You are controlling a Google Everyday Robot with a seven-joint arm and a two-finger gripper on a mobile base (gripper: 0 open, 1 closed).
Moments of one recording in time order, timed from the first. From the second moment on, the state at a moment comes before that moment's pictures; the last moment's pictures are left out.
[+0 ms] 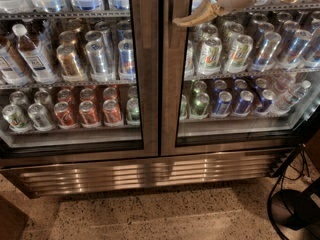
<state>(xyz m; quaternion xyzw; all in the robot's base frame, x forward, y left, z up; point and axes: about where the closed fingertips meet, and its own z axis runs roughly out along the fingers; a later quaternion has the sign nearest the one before) 0.613 -0.048 1.055 -0.77 0.32 0.04 0.56</state>
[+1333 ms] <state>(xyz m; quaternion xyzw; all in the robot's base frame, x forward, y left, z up) 0.613 -0.048 1.055 -0.77 0.30 0.03 0.56</state>
